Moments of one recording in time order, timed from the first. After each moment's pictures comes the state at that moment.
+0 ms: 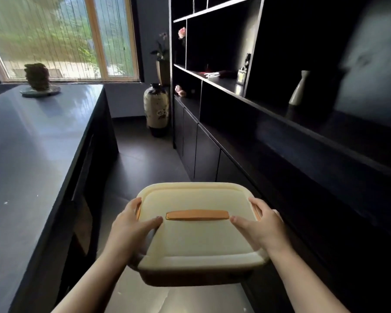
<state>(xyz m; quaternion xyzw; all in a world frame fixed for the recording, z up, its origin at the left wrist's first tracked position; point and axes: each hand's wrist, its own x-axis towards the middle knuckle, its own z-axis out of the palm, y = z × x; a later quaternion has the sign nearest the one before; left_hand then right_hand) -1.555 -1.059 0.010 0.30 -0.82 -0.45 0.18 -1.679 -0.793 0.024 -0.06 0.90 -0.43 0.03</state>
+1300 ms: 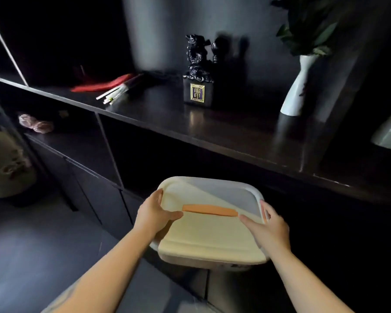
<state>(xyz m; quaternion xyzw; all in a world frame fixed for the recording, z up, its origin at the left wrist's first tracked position) -2.384 -1.271 -0.027 -0.01 -0.91 -0.42 -0.06 -2.270 -1.013 -0.048 0.32 0.78 -0.51 -0.15</state>
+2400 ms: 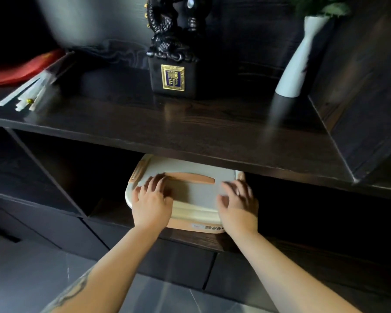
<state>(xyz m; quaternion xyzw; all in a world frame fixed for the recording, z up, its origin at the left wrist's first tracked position) -2.503 -1.229 -0.064 -0.24 -0.95 -0.21 0.06 -2.380 -1.061 -0.060 0.34 0.91 -0.20 -0.13</state>
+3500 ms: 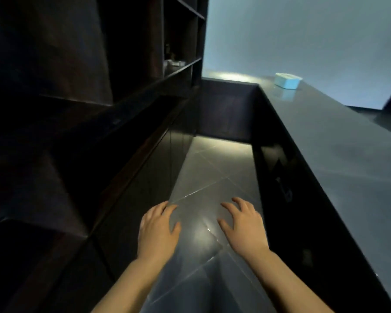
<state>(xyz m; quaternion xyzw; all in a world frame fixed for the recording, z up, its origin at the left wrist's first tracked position) -1.692 -0.764 -0.022 -0.85 -0.43 -0.23 -0.18 -1.514 -0.884 -0.002 0.86 0.48 0.02 -0.15</state>
